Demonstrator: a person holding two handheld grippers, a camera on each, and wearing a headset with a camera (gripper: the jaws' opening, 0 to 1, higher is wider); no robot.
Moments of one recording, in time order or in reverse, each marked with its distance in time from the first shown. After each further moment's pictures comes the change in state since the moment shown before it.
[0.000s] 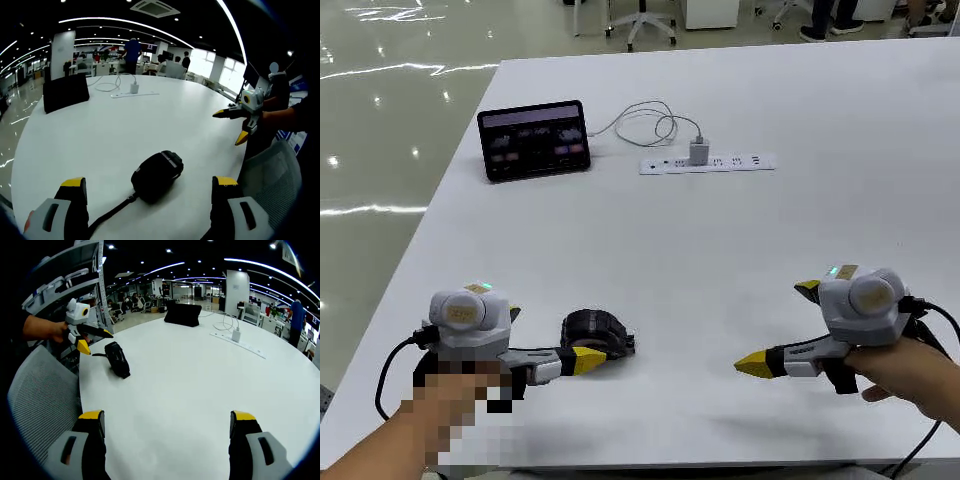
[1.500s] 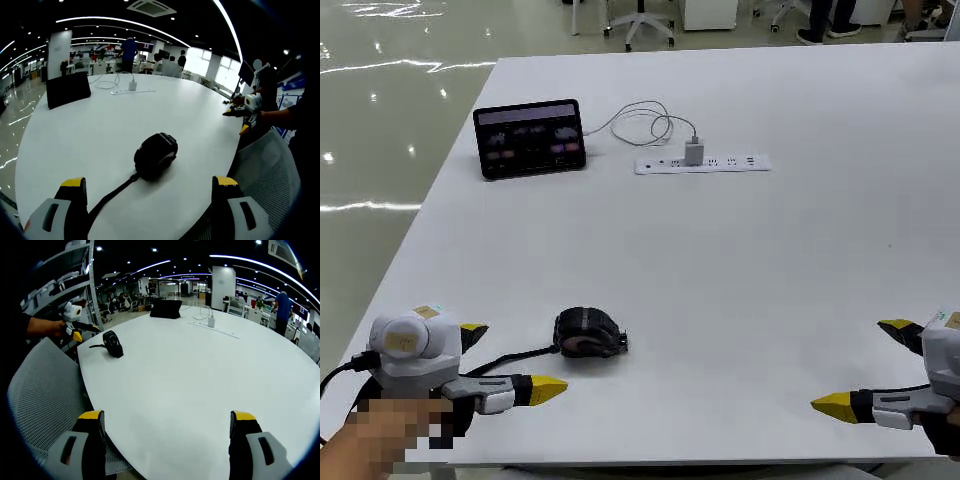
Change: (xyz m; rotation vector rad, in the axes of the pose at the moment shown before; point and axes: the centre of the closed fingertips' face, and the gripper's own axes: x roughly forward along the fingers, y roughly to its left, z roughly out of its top) left arm -0.037 0.005 -0.022 0.003 0.003 -0.021; right arm -0.082 -0.014 -0.060 0.066 0.023 -0.086
